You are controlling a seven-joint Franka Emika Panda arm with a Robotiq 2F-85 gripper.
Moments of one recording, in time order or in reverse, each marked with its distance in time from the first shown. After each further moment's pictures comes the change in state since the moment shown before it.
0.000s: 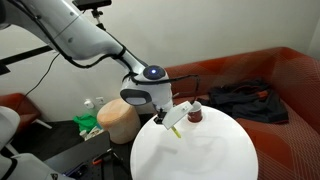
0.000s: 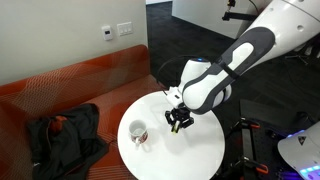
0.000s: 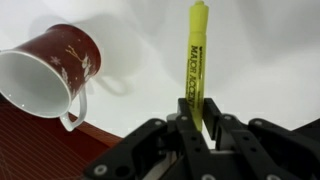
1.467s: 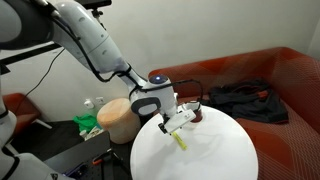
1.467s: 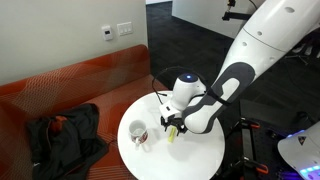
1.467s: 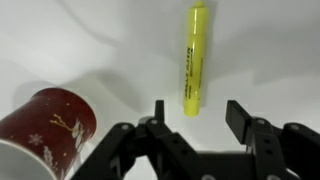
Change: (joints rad) arm 0.108 0.186 -0.104 0.085 -0.376 0.137 0.492
